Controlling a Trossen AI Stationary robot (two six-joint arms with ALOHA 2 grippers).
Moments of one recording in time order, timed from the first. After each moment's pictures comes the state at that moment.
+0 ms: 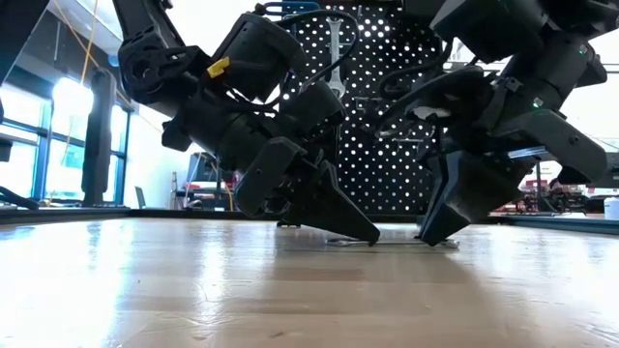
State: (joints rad) left arm -0.18 2.09 0.93 0.54 -0.03 0.07; right arm 0.34 1.73 0.73 -0.01 0.19 0.23
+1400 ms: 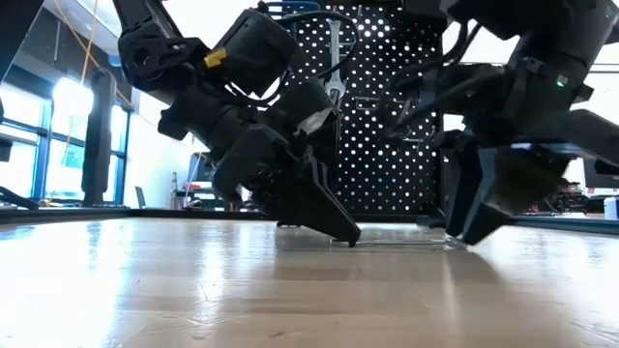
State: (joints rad) left arm -0.16 2.03 0.93 0.44 0.04 0.06; right arm 0.42 1.73 0.88 -0.35 0.28 0.30
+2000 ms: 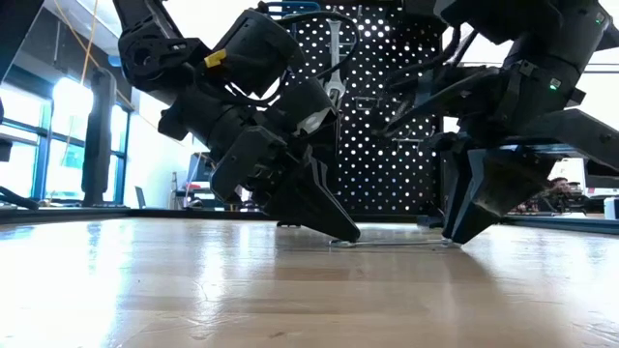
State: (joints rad) left arm -0.16 2.03 0.93 0.43 0.04 0.08; right arm 0.40 1.73 0.87 -0.30 0.26 0.27
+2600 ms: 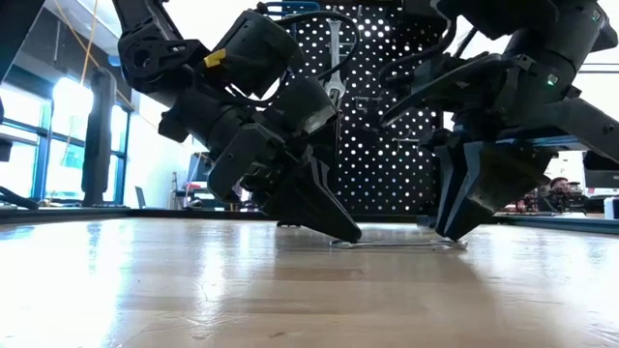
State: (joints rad) left arm -0.16 2.03 0.93 0.46 0.07 0.08; right arm 0.40 1.73 0.87 -0.25 0.23 0.22
